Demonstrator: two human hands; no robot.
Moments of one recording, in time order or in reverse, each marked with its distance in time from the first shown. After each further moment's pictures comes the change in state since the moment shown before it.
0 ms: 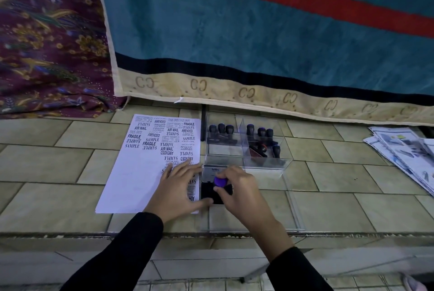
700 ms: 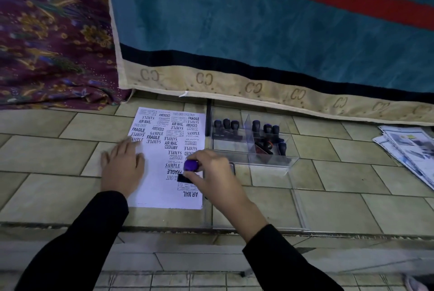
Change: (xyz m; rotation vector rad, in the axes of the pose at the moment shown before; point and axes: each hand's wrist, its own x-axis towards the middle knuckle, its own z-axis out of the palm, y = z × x) left_hand -0.005 -0.085 -0.052 0.244 0.375 -0.493; right_hand 0.037 -0.044 0.026 0.132 -0.065 -0.063
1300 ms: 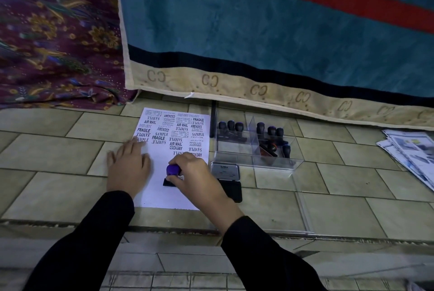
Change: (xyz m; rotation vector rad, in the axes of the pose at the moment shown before) left_hand 0.000 -0.002 0.004 -0.016 0.029 0.007; right_hand 0.020 -0.012 0.045 -0.073 -0.137 0.007
